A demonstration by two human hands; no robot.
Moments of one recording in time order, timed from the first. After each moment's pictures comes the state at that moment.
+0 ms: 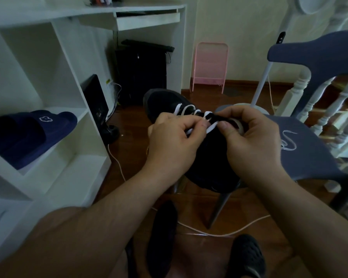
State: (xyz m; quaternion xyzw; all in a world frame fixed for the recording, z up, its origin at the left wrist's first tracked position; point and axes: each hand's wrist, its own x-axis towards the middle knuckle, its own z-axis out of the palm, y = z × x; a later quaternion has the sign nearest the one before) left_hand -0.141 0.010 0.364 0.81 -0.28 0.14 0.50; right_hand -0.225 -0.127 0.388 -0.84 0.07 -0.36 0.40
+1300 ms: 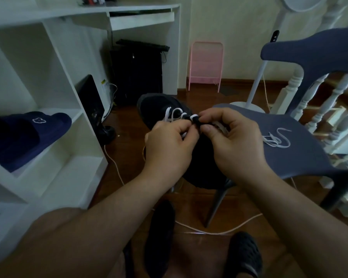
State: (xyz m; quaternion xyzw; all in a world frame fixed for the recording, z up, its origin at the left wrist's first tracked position) left_hand -0.142 0.005 0.354 0.82 -0.28 0.13 0.48; right_hand -0.220 -0.126 0.385 -0.84 0.04 -0.33 0.42
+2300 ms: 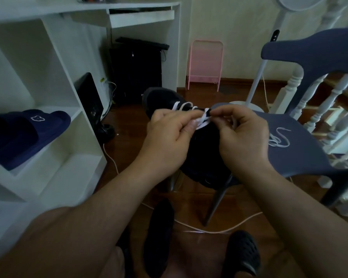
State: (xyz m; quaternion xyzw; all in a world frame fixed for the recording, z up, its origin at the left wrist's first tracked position) left_hand -0.127 0.015 0.357 0.81 -0.36 0.11 0.45; right_hand -0.208 -0.137 0.377 -0.82 0.10 -0.41 0.38
